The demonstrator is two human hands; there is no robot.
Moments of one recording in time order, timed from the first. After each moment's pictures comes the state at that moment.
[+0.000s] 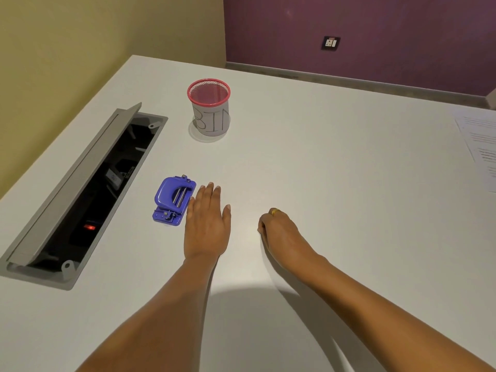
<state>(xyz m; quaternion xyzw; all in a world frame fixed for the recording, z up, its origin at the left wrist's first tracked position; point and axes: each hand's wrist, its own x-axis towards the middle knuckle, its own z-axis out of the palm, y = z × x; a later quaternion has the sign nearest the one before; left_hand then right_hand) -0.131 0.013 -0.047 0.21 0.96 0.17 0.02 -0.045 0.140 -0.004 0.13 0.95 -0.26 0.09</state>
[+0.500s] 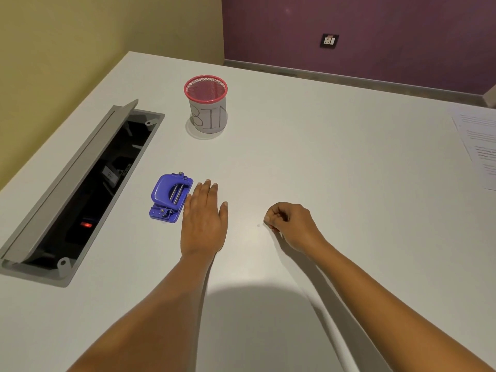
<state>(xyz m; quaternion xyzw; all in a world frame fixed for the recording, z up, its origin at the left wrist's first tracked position) -0.131 0.013 -0.047 0.21 0.96 0.17 0.01 -0.042 0.166 -0.001 0.26 0.82 -0.51 0.04</state>
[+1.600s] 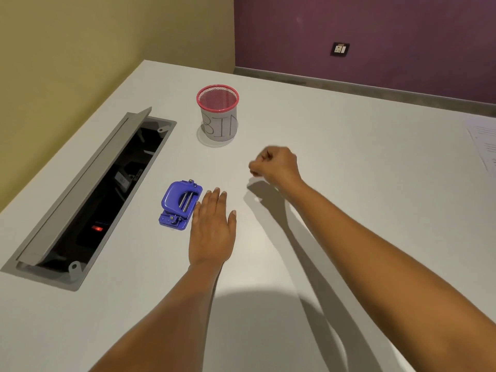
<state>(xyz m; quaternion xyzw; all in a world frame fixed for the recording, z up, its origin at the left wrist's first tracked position) -0.130 0.013 -0.047 0.20 0.96 0.17 0.01 -0.154 0.170 0.042 0.29 0.80 -0.53 -0.06</state>
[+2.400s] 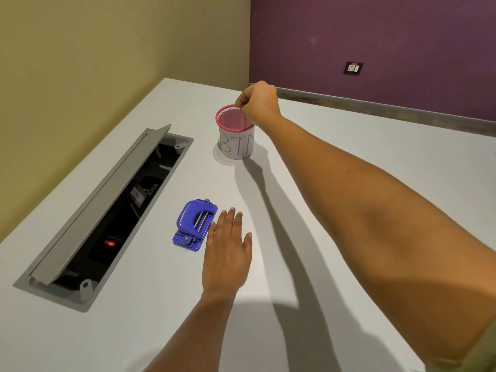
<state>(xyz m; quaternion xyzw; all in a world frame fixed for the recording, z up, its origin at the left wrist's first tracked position) -0.131 0.013 -0.051 0.20 0.96 0.18 0.00 -0.309 0.173 0.098 0.20 0.90 -0.36 -0.13</state>
